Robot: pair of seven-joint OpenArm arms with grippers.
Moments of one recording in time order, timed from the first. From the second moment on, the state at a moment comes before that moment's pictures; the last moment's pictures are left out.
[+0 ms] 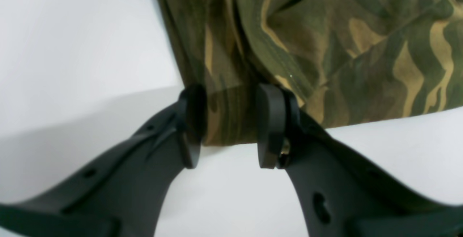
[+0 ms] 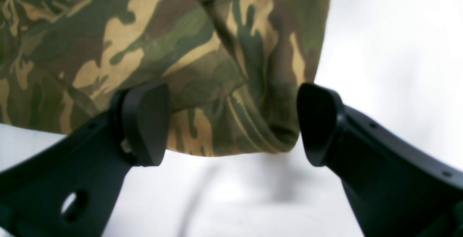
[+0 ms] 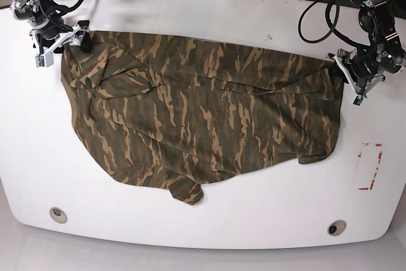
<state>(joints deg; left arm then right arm) 3.9 -19.5 -25.3 85.2 -21.4 -41.8 63.4 -19.2 12.3 44.7 94.7 32.9 40.3 -59.8</state>
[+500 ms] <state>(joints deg) 6.3 -19.7 -25.5 87.2 -19.0 -41.8 62.5 -18.0 12.1 44.9 88.5 33.5 40.3 -58.9</state>
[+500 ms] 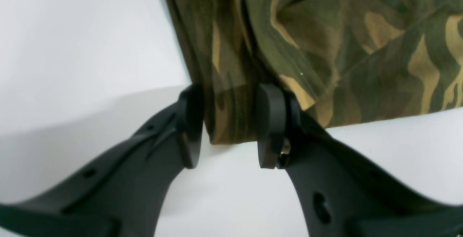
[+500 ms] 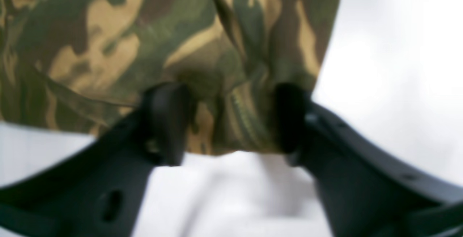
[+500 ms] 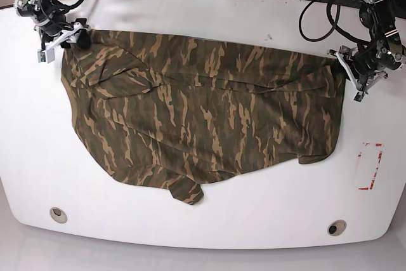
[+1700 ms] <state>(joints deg) 8.9 -20.5 -25.8 87.1 -21.3 -41.8 61.3 -18.0 12.1 44.8 86.7 34.2 40.4 -58.0</state>
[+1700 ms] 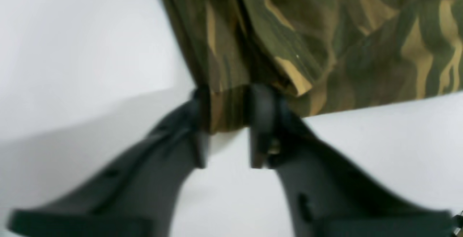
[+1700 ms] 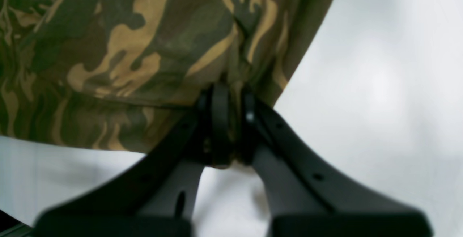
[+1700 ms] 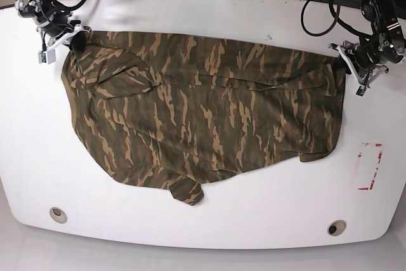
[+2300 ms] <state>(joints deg) 12.8 -20.7 -27.4 90.3 -21.7 -42.0 61.5 -20.6 11.9 44.7 89.8 34.1 40.4 -59.1</state>
